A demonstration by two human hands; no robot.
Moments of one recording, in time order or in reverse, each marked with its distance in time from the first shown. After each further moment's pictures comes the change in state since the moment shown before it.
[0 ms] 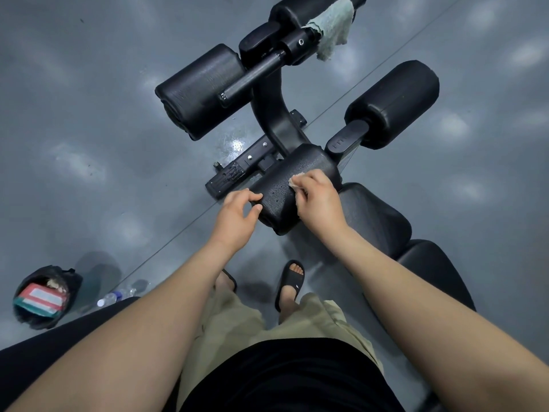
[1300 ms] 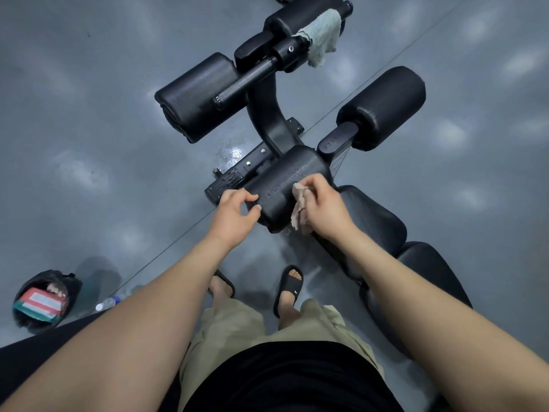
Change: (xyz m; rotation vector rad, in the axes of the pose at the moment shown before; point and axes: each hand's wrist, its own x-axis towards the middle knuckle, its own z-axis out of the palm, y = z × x) left_hand -0.007 0.009 0.007 0.019 0.023 -0.014; right_hand -0.023 -0.005 -0.047 0.314 -0.239 0.272
